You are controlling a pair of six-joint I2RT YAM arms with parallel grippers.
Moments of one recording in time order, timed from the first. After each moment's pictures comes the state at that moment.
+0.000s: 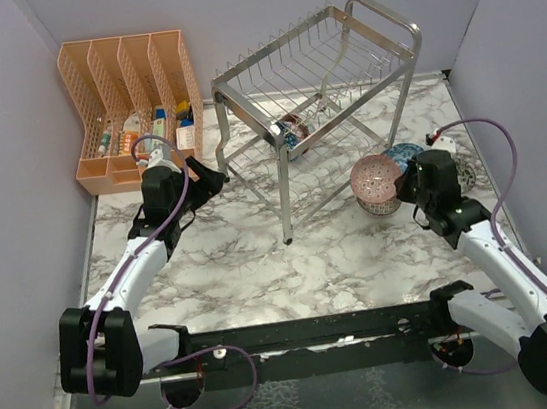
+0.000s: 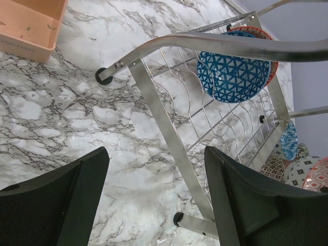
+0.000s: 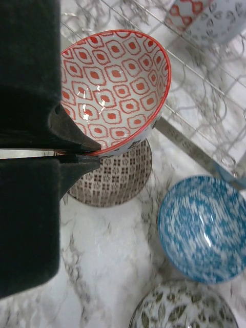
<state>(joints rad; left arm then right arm) -0.19 1.21 0.70 0.09 0.17 -0.71 0.23 0.90 0.66 -0.30 0.28 0.47</state>
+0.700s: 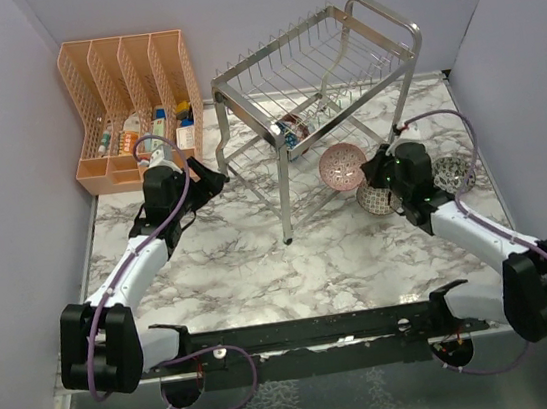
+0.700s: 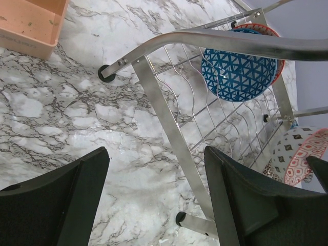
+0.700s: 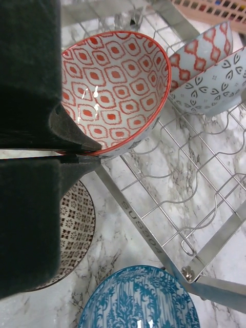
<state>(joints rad) -0.19 1.23 0.70 0.09 0.17 -0.71 0.26 1.17 0.62 0.19 0.04 0.44</state>
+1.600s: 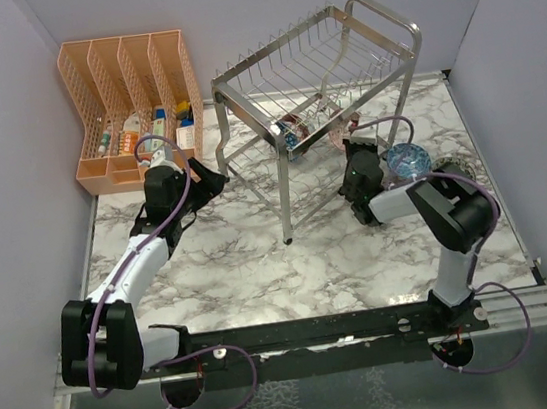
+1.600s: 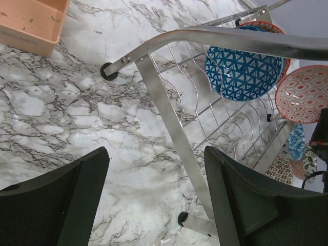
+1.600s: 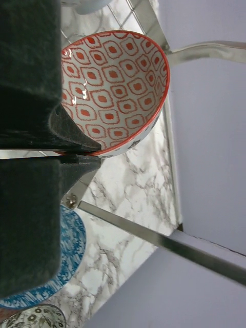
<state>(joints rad) -0.19 1.25 0.70 0.09 0.17 -0.71 0.50 1.80 0.73 1.21 0.86 -0.21</state>
